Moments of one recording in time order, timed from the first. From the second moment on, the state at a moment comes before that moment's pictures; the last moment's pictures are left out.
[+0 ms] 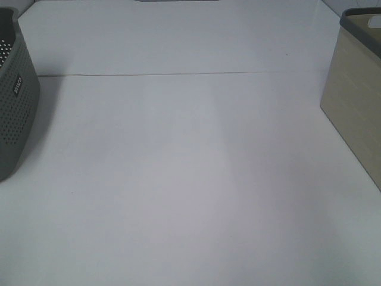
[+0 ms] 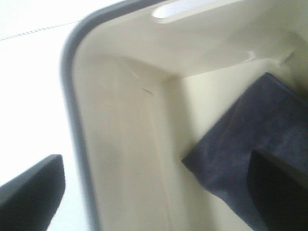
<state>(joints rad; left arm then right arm) 0.04 0.00 -0.51 0.06 1.05 0.05 -0.26 1.96 -2.01 0.24 1.22 -0.19</state>
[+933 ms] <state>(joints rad) 0.04 0.00 -0.51 0.06 1.05 0.05 -0.09 0.60 -0.61 0.31 1.05 -0.35</state>
